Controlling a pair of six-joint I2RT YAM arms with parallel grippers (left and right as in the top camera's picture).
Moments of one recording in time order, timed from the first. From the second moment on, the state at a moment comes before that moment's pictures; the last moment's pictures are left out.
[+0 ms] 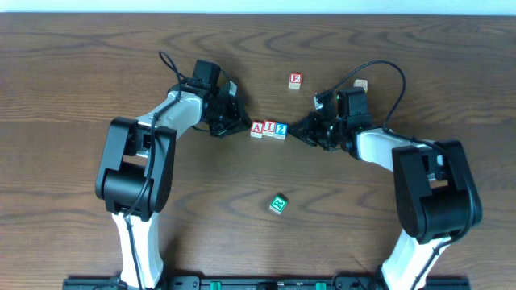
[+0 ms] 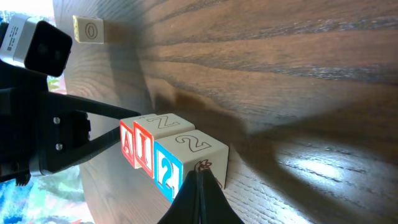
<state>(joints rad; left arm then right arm) -0.26 2.14 1.37 -0.49 0.66 -0.57 0.19 1.96 0.93 0.10 -0.74 0.67</state>
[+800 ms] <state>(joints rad) -0.27 2.14 1.37 -0.50 0.65 -0.57 0.18 1.96 0.93 0.12 -0.73 0.67</state>
